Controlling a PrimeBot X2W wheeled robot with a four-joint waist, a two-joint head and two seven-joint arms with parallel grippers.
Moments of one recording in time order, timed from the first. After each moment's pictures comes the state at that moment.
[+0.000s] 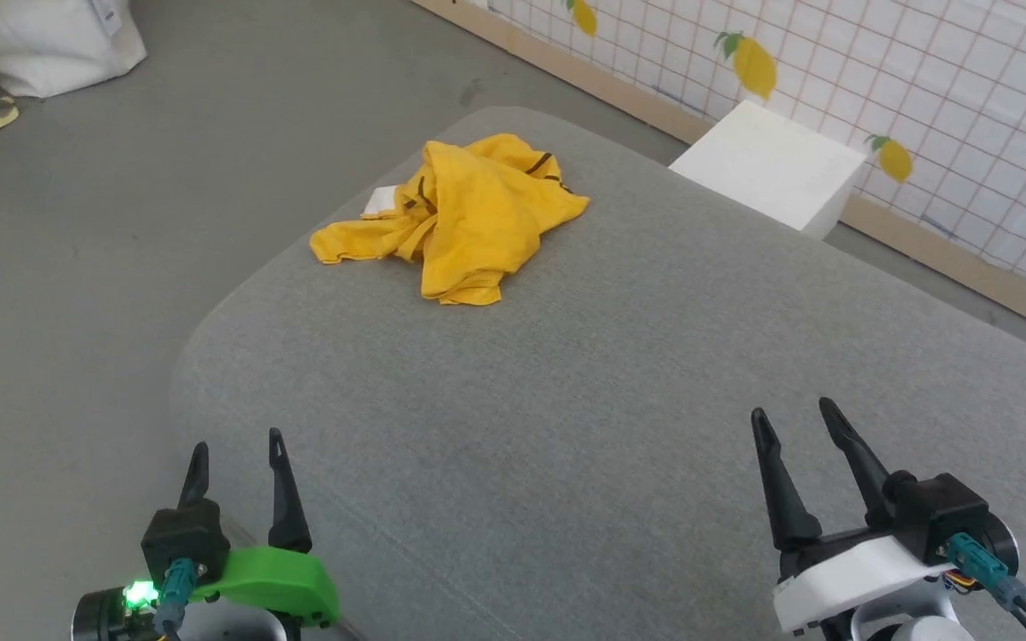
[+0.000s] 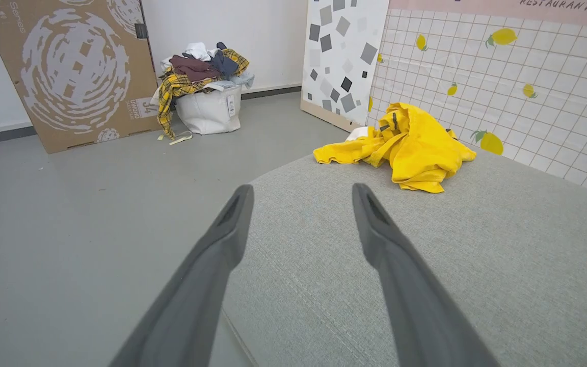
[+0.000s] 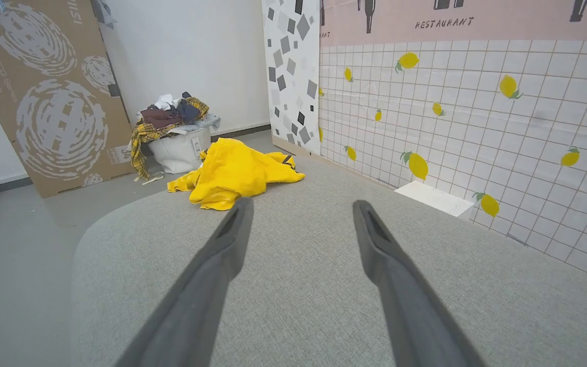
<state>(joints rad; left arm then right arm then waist) 0.03 0.16 -0.16 0.07 -0.24 0.28 -0.21 0.01 -0.05 0.07 0.10 0.13 0.12 -0.20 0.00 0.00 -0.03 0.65</state>
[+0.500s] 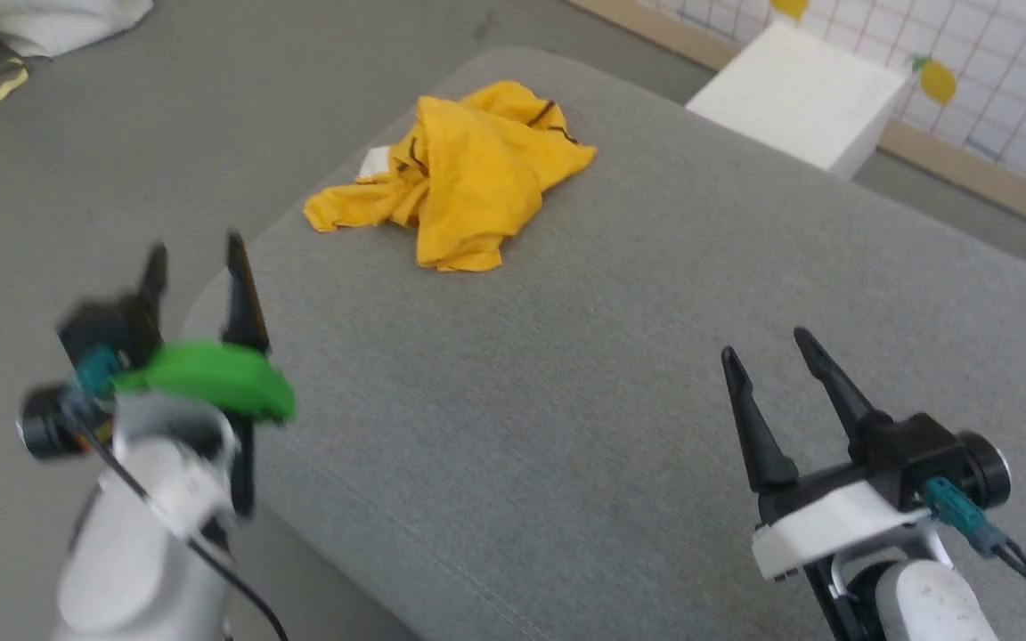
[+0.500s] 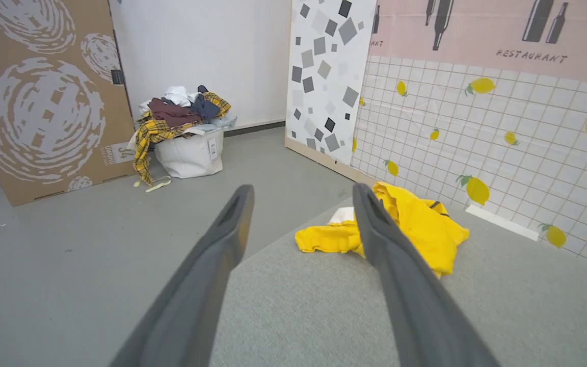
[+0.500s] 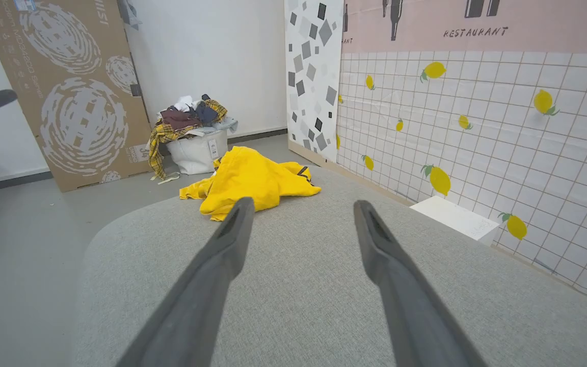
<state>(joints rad) -0.34 0.22 -0.14 0.20 -0.35 0.19 -0.15 -0.07 -0.05 0.12 0.02 0.06 0.12 -0.14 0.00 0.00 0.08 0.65</state>
